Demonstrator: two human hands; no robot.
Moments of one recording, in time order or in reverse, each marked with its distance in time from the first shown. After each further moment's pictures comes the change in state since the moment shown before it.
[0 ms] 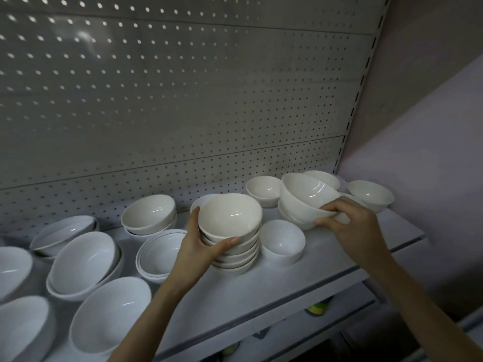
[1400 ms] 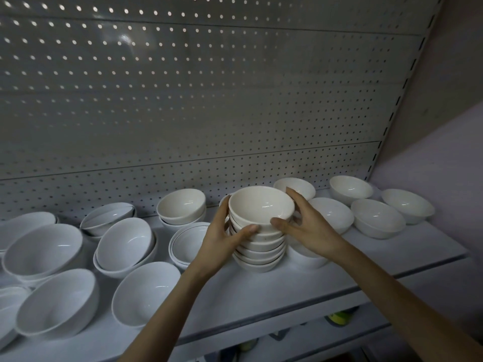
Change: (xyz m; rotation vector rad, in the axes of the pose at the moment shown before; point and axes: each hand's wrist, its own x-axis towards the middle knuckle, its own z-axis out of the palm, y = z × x) left_hand 0.004 0.003 -0.011 -0.063 -0.024 0.081; right_hand 0.026 -0.053 0.084 0.416 -0.526 0.279
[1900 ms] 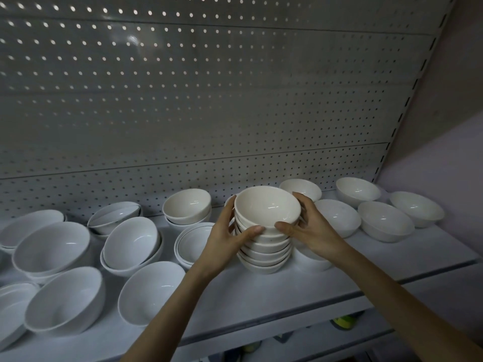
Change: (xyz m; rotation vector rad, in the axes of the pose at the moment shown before) left_hand 0.001 -0.002 -0.004 -0.002 -0.007 -0.032; right_hand 0.008 0.018 0.007 0.298 -0.001 0.023
